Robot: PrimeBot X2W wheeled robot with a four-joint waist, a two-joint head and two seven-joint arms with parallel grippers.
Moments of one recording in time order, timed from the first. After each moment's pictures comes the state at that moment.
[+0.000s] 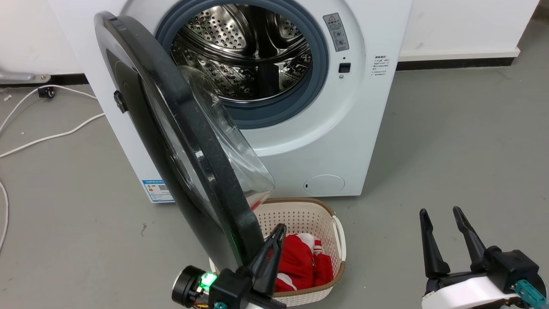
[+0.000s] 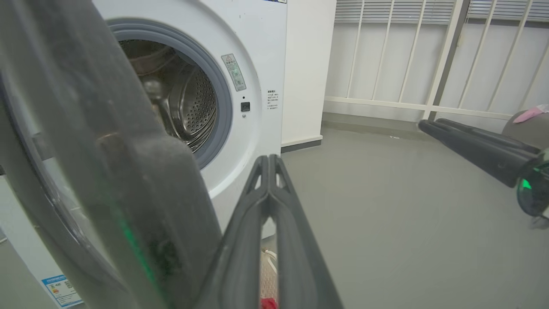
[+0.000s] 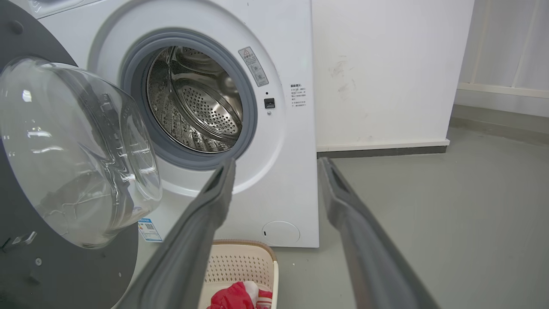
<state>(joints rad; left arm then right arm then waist) 0.03 0.05 -0.46 0.02 -0.10 -0.02 -0.26 0.05 -0.05 0.01 0.09 0.15 0.13 -0.25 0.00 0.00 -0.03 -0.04</state>
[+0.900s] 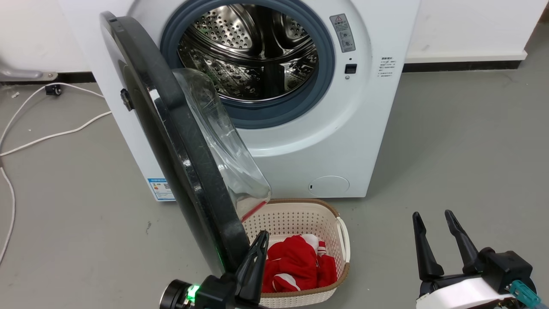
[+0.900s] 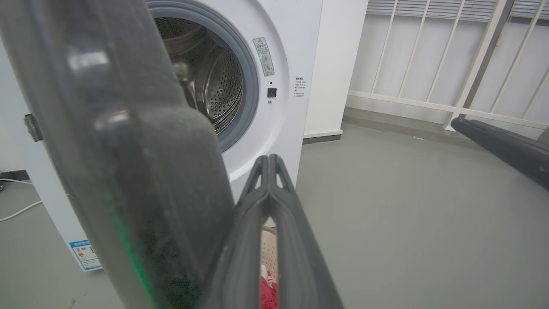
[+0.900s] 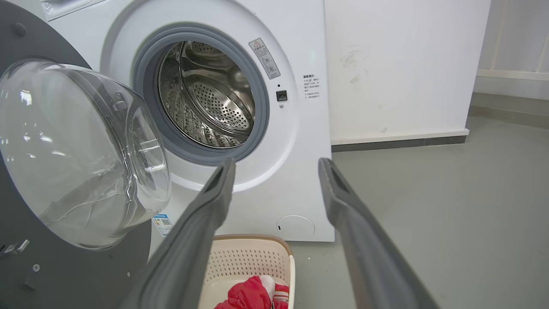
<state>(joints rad) 0.03 0.08 -0.45 0.06 -0.17 0.07 -0.26 0.05 -0.05 0.04 0.11 0.19 0.13 -0.25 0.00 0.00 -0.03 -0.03</state>
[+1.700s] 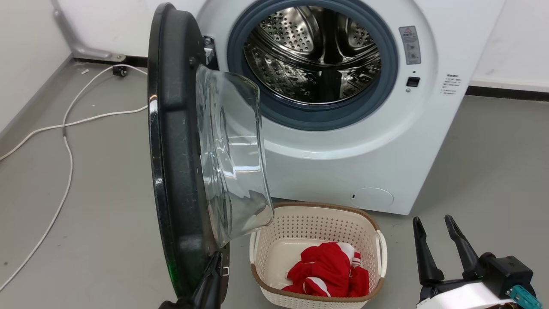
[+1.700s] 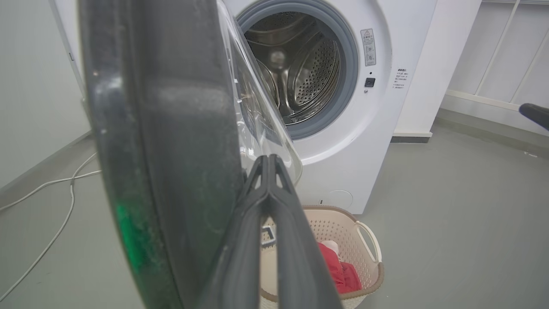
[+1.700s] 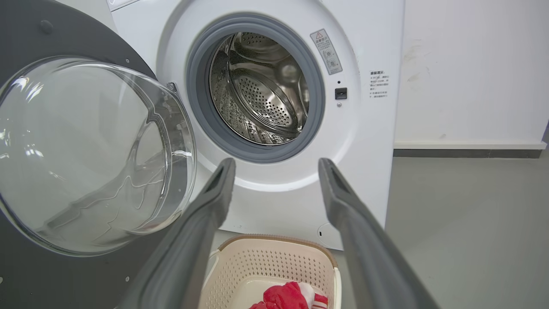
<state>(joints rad) 0.20 0.18 -0.37 -0.13 -0.18 0.17 -0.20 0.06 -0.05 0.04 0.11 0.21 0.13 -0.25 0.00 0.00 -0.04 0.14</state>
